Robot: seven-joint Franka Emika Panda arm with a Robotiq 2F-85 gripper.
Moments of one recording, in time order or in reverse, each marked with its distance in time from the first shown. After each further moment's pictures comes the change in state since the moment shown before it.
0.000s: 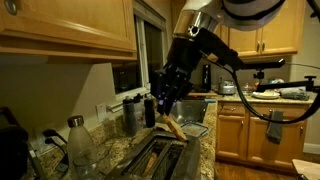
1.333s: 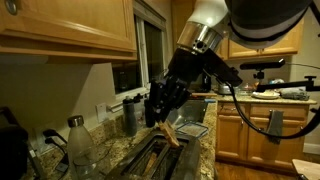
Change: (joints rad) arm 0.051 0.022 -0.006 -0.090 0.023 0.227 -0.071
